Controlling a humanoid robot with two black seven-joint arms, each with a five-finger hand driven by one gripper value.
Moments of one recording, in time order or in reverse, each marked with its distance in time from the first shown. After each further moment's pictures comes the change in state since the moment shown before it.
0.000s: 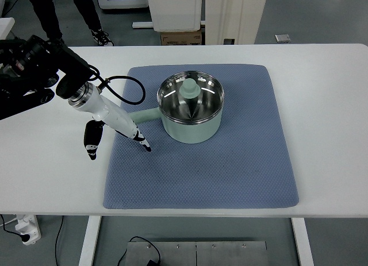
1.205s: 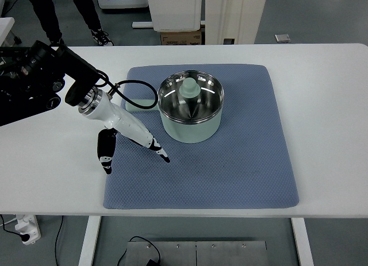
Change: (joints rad) left arm -0.011 0.015 -0.010 -0.118 -0.196 0.000 0.021; right arm 0.000 0.000 0.000 0.000 0.000 0.000 0.000
